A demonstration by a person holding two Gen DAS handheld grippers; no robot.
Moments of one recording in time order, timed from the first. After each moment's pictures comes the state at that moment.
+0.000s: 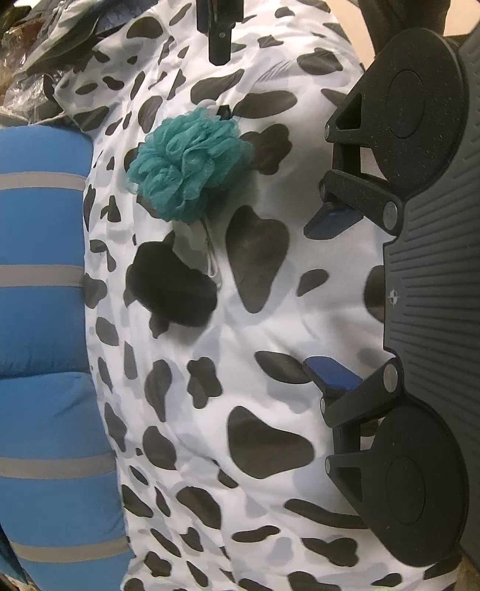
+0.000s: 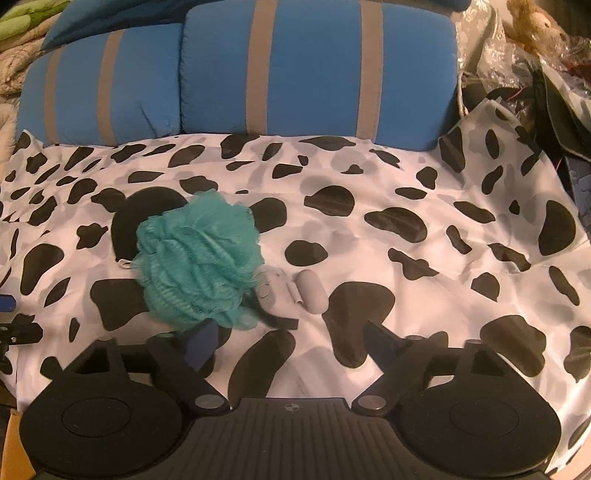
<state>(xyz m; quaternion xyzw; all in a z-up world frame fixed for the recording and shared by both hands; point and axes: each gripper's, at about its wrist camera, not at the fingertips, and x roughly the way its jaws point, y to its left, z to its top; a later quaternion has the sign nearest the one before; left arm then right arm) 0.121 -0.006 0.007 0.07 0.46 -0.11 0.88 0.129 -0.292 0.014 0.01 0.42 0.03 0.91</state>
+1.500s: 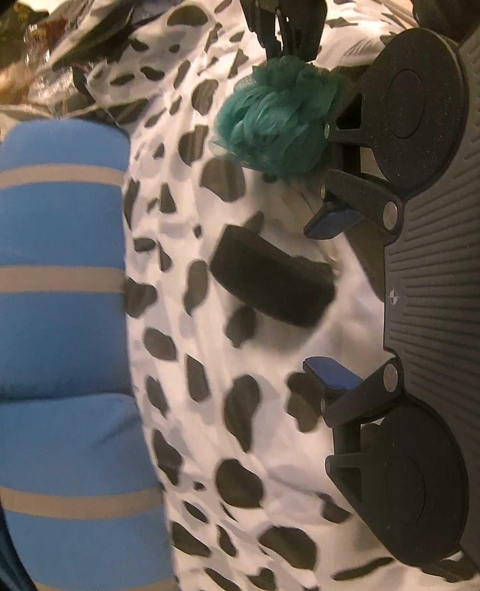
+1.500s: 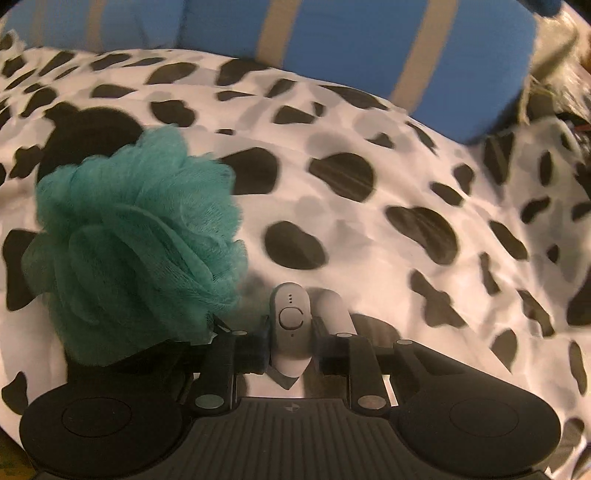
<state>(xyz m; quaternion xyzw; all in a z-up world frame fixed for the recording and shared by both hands) 0.226 -0.012 0.005 0.06 0.42 -0.16 0.89 0.227 -0.278 -0.047 -0.11 0.50 0.03 0.86</state>
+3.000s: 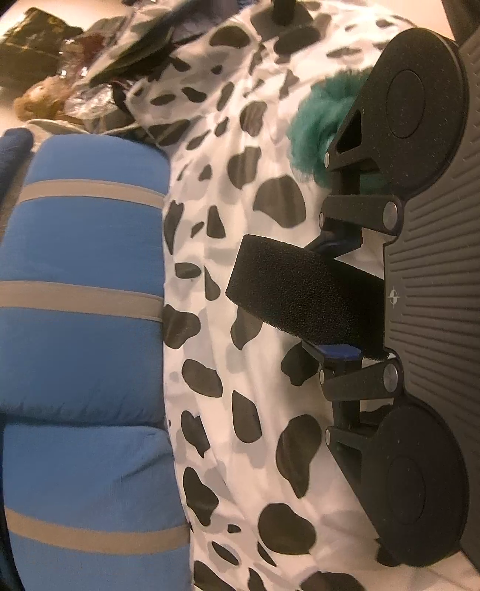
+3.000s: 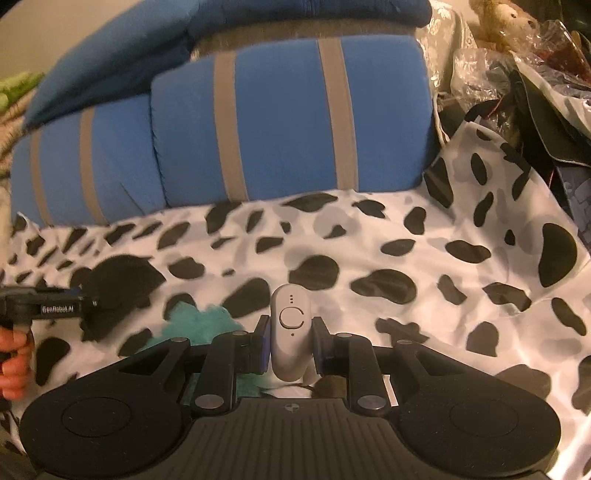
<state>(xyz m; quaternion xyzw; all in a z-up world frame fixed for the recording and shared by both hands) 0.261 -0.020 0.010 0.01 0.40 -0.20 0.90 0.171 -0.334 0.053 0.10 0.36 0.03 0.93</state>
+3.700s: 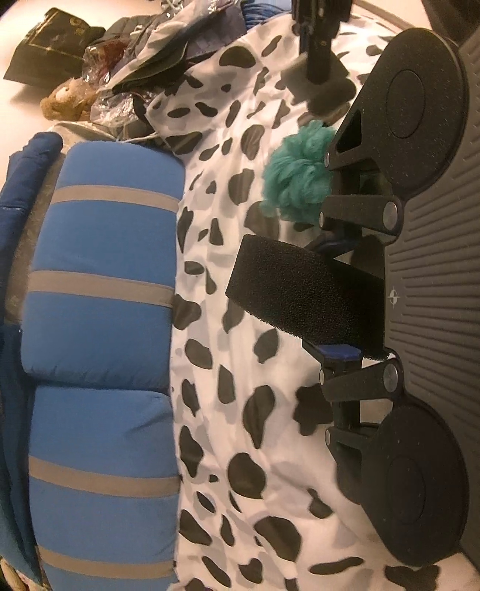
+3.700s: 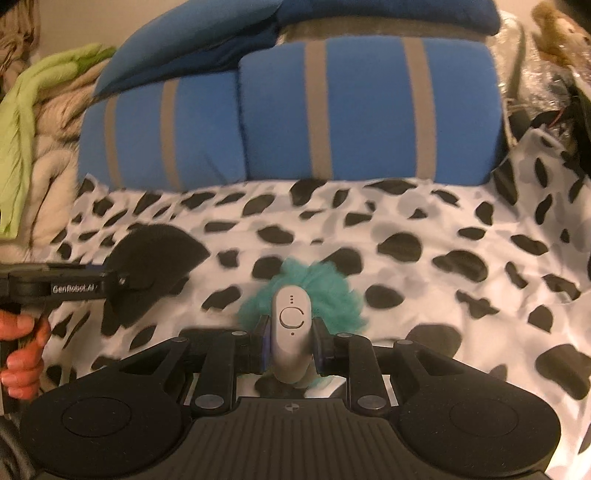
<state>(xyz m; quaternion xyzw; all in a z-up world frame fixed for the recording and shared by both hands) 0.171 -0.006 0.047 -0.01 0.38 -0.16 0.91 0.120 -0.267 0.060 0.07 0.37 0.13 0.92</state>
